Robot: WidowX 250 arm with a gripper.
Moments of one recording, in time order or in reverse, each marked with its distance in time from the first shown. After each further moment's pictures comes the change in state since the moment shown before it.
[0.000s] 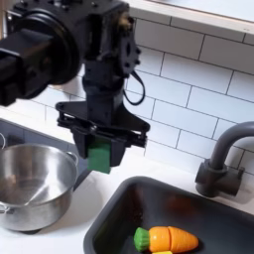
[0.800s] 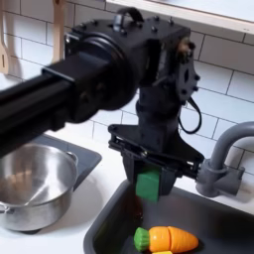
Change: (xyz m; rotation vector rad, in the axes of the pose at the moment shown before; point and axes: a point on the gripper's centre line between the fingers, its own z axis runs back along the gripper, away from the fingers) arm -0.012 -0.053 -0.015 -0.064 0.037 -0.162
